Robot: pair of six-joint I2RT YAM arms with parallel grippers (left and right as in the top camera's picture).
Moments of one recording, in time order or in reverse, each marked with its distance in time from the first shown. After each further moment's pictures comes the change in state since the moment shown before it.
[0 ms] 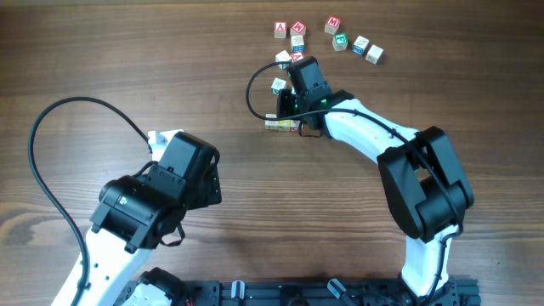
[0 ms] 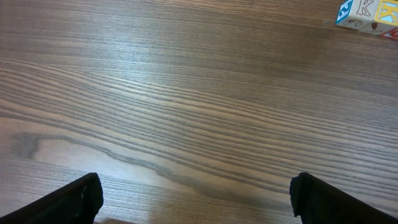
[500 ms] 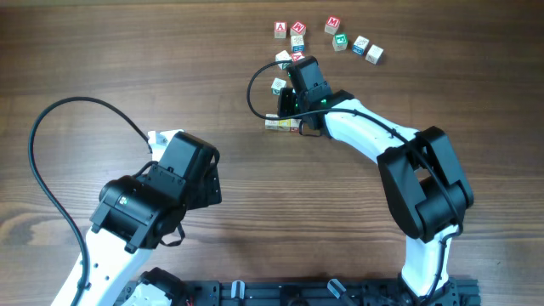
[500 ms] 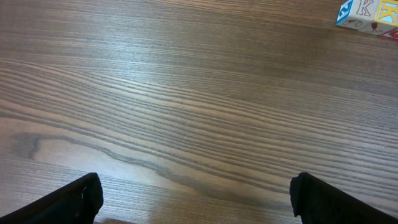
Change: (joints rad) left arm 0.000 0.000 0.000 0.000 0.000 0.000; right arm 0.000 0.000 0.000 0.009 0.038 0.007
